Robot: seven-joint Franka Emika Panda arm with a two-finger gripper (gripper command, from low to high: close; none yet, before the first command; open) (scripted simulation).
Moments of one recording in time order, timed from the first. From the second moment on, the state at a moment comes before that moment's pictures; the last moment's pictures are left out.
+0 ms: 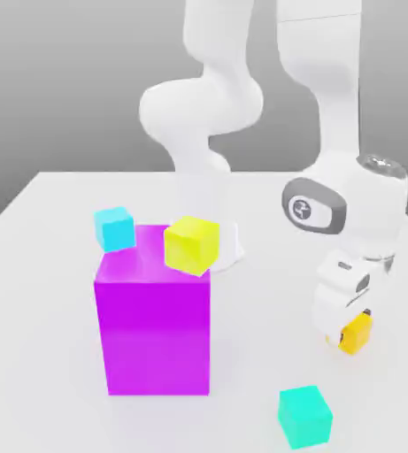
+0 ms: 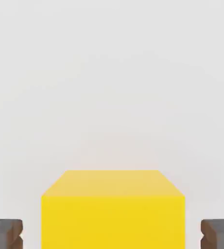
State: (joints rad) arm 0.54 0.28 0.12 -2.76 -0.28 3.03 0.96
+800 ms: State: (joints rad) arm 0.20 -0.38 0.05 -2.68 -0.02 2.30 0.85
